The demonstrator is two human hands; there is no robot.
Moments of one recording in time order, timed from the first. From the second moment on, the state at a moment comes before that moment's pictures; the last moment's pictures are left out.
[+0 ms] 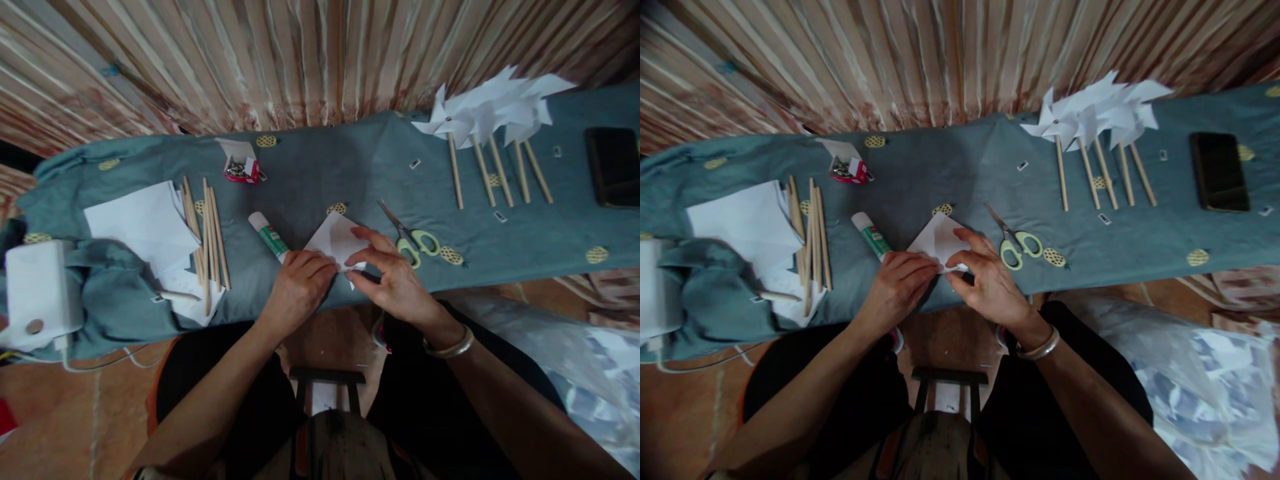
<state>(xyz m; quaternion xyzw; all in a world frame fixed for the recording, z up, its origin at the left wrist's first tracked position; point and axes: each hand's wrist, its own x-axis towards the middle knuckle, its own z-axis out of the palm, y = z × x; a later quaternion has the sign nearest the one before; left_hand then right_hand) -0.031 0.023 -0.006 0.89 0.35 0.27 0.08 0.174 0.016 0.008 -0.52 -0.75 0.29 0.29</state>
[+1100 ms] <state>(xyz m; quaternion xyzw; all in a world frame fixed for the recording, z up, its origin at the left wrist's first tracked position) -0.025 0.021 -0.005 0.88 0.40 0.26 0.08 0.164 0.021 -0.006 -0.56 -0.72 0.23 0.32</state>
